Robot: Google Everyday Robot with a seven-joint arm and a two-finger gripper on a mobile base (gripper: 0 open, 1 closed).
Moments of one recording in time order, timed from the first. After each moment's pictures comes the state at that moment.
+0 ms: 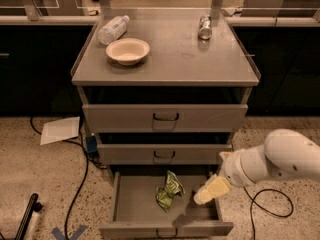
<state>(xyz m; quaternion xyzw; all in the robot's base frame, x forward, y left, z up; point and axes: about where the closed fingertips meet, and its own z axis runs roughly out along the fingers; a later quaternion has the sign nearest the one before) 0.461 -0.156 0.622 -0.42 0.85 0.20 0.24</state>
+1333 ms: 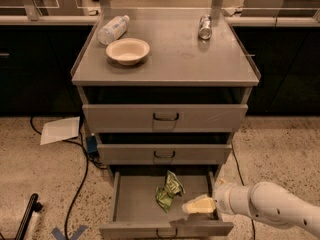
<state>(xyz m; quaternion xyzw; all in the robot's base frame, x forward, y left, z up) 0.469 -0.155 0.487 -0.26 0.88 0.23 0.32</state>
